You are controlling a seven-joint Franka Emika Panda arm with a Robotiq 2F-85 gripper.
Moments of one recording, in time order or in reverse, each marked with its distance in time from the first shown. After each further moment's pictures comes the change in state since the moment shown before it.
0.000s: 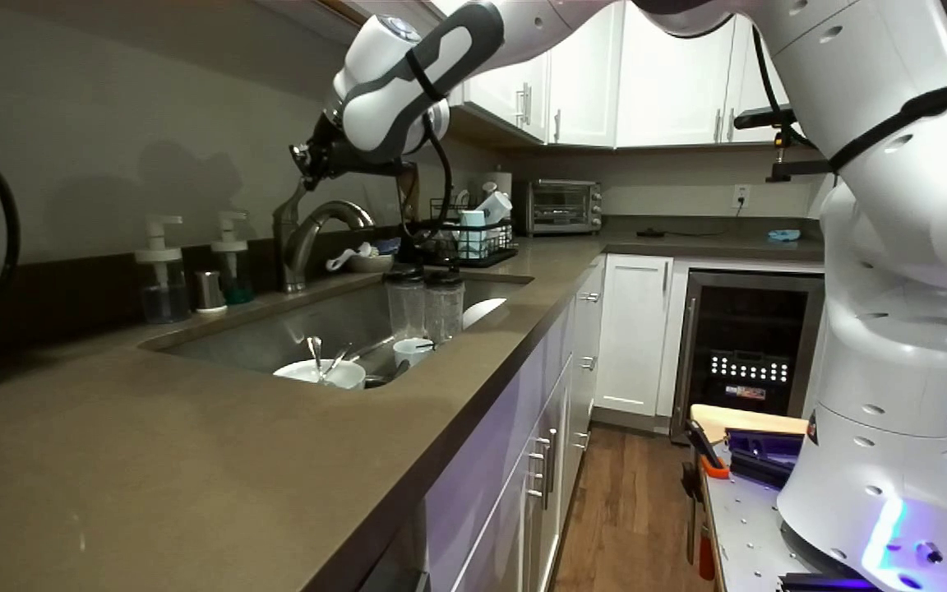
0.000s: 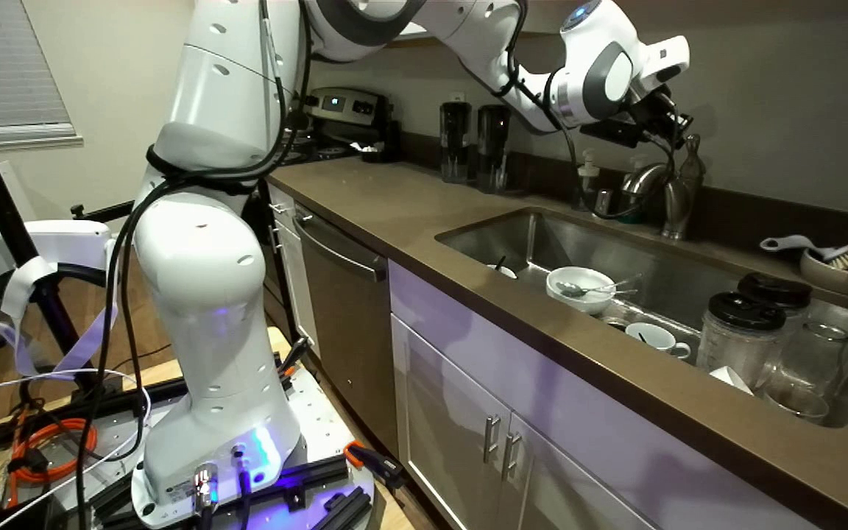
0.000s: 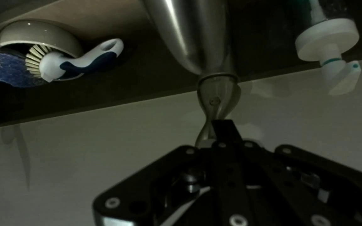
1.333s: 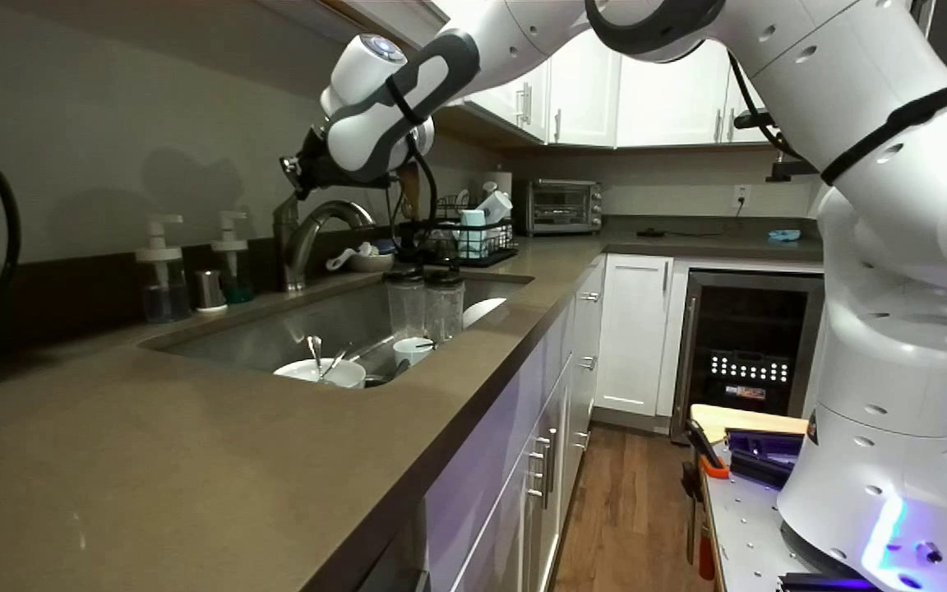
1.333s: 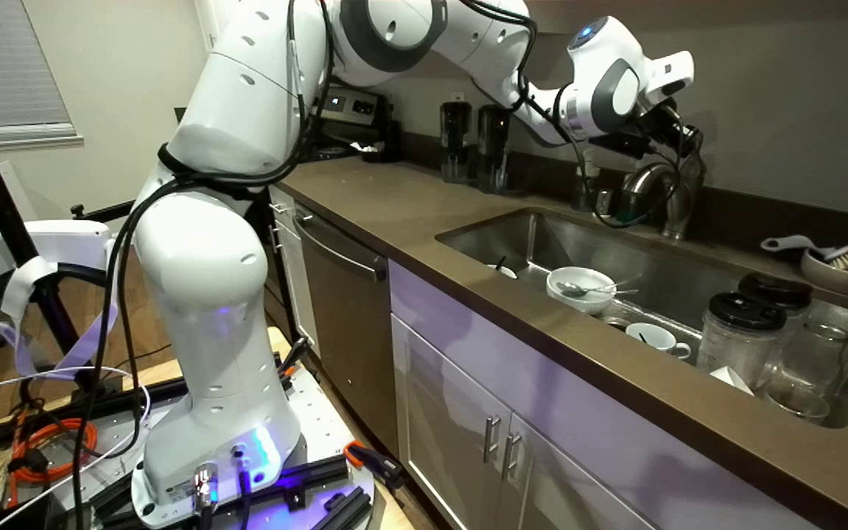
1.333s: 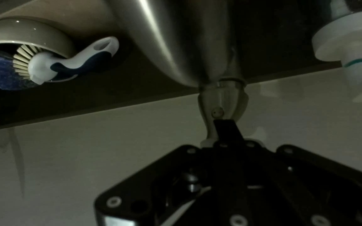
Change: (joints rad) arm 0.029 0.122 -0.053 0.127 0.026 -0.001 0.031
